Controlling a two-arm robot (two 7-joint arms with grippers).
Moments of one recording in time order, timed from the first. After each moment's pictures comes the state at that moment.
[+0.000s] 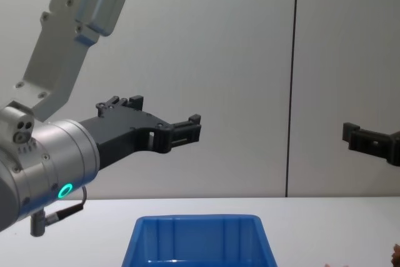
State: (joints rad) left arm -0.24 0.38 0.45 -1.63 -0.20 0.01 -0.01; right arm -0.01 0.34 -0.23 -1.77 0.29 0.03 0.07
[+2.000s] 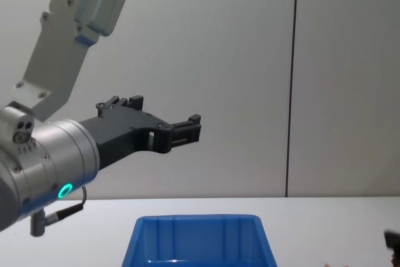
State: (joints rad) left arm -0.24 0.38 0.45 -1.63 -0.20 0.01 -0.01; right arm -0.04 0.40 -0.19 -1.66 0.26 0.21 0.13
